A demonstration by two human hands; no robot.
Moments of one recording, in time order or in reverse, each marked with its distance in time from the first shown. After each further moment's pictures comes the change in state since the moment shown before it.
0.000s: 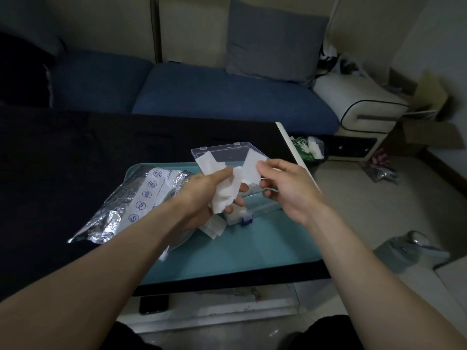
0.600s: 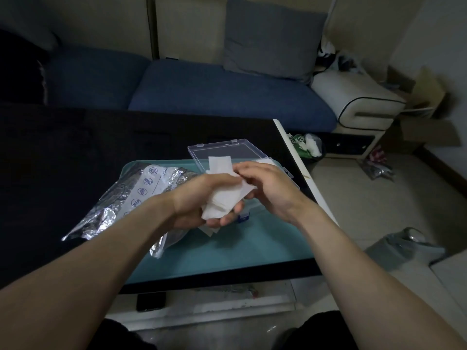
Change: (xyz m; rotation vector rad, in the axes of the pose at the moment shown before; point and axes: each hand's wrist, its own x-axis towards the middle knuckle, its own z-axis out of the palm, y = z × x) left_hand -0.008 0.005 -0.009 0.178 -0.453 -0.130; right_hand -0.002 0.003 0.016 -0.080 -0.325 -0.031
